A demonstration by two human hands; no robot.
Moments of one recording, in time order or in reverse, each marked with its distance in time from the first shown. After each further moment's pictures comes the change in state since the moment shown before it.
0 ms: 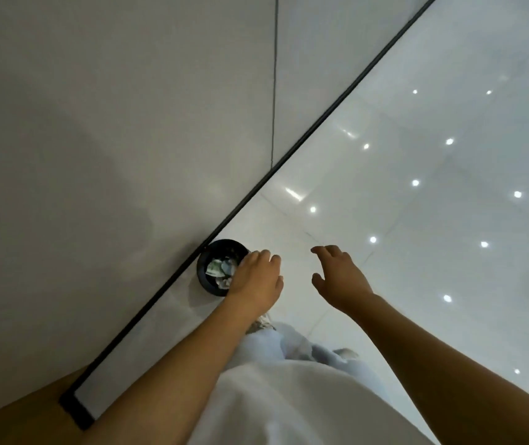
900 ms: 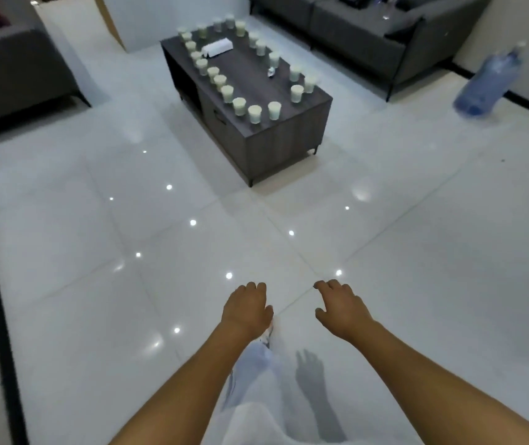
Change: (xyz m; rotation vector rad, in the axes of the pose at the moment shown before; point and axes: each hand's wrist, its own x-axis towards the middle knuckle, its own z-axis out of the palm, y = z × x) left_hand -0.015 0.683 0.094 0.569 -0.292 1.019; right_hand -0.436 0.497 0.004 0.582 0.433 1.026
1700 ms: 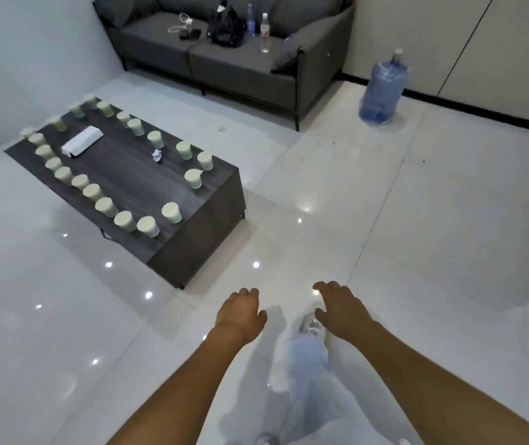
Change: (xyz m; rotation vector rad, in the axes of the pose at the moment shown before) left_hand 0.480 0.182 -0.208 0.190 -0.113 0.225; right_hand 0.336 0.234 -0.260 0.242 0.137 0.284
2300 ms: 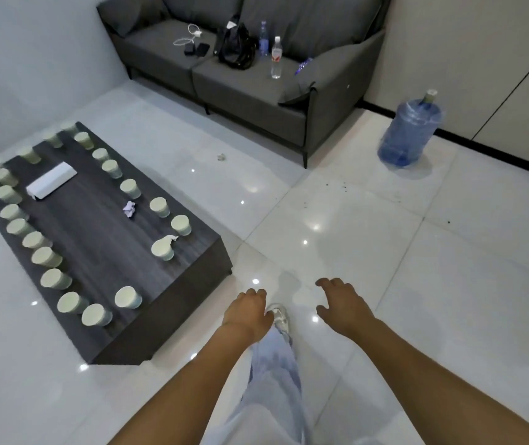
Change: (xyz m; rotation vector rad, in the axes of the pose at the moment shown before) left_hand 0.354 0.103 -0.193 -0.087 -0.017 -0.061; right_hand 0.351 0.101 -0.236 0.015 -0.008 -0.046
